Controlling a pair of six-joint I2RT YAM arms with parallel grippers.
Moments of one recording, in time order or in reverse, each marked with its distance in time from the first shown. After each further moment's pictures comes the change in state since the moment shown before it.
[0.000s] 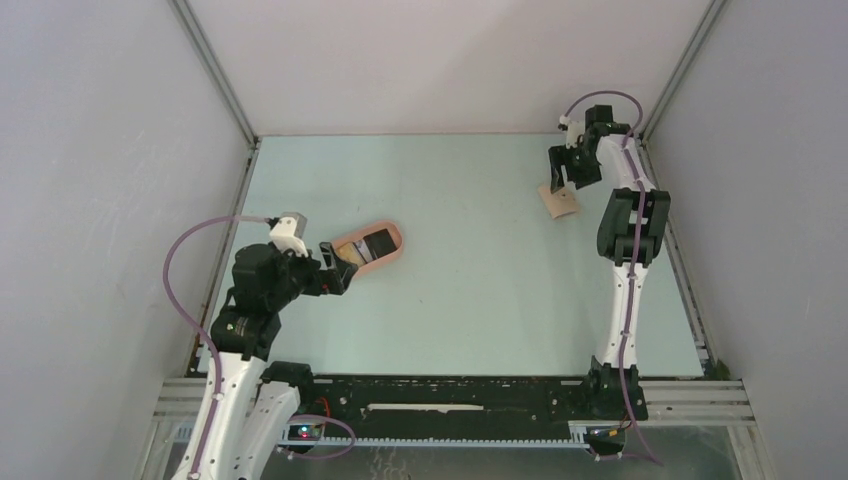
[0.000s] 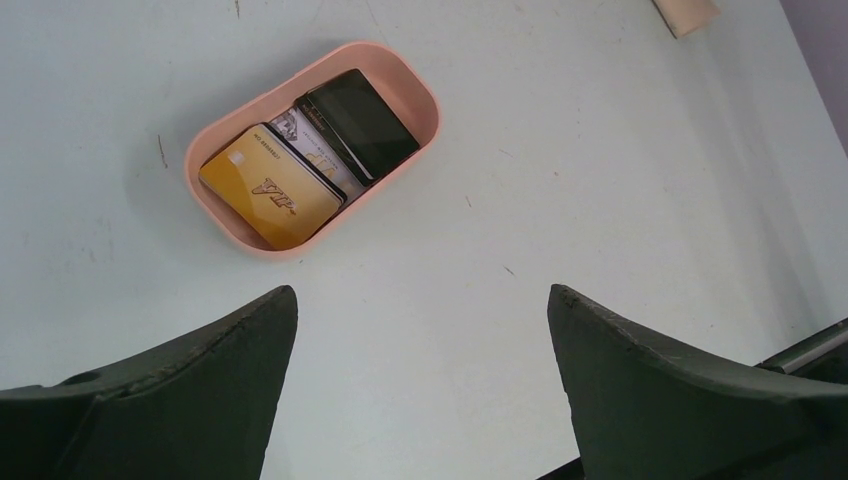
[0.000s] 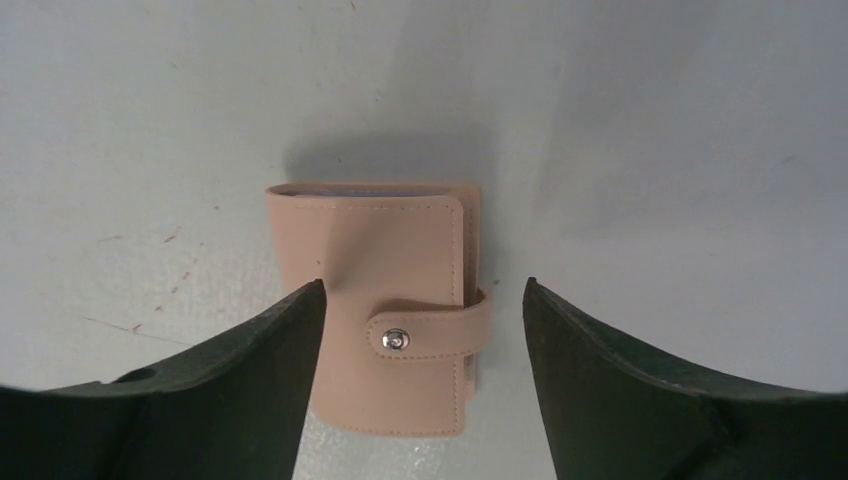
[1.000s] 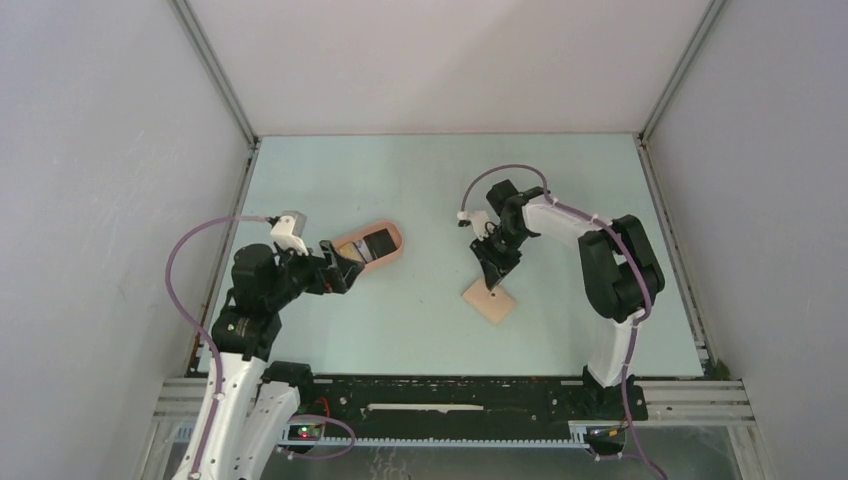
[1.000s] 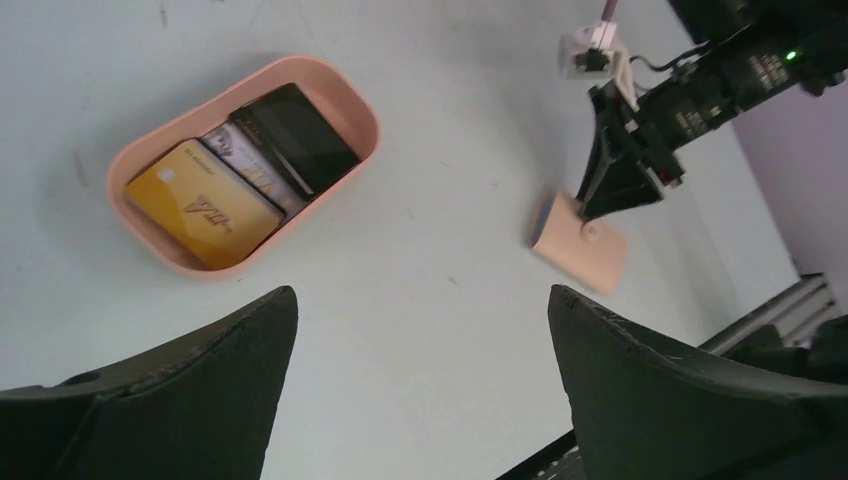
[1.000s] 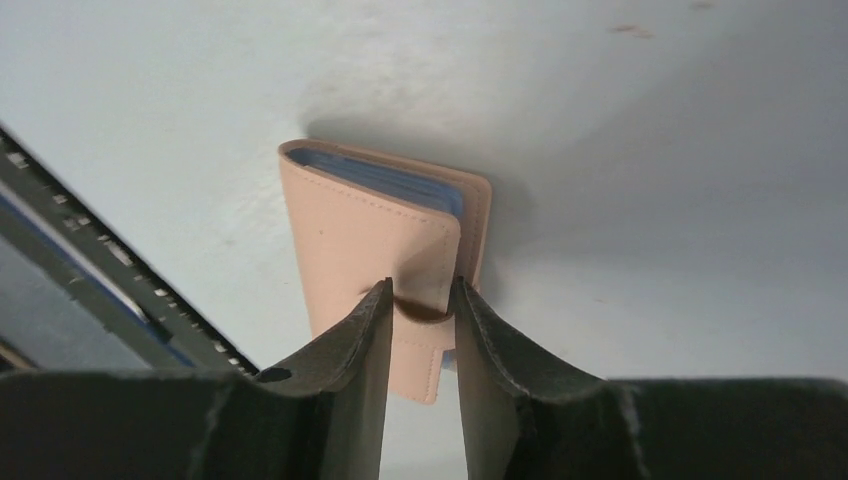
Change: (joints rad) left arm 0.000 0.001 -0.003 0.026 0.077 -0.055; right arm 0.496 -0.527 -0.925 0.062 -0.182 -0.068
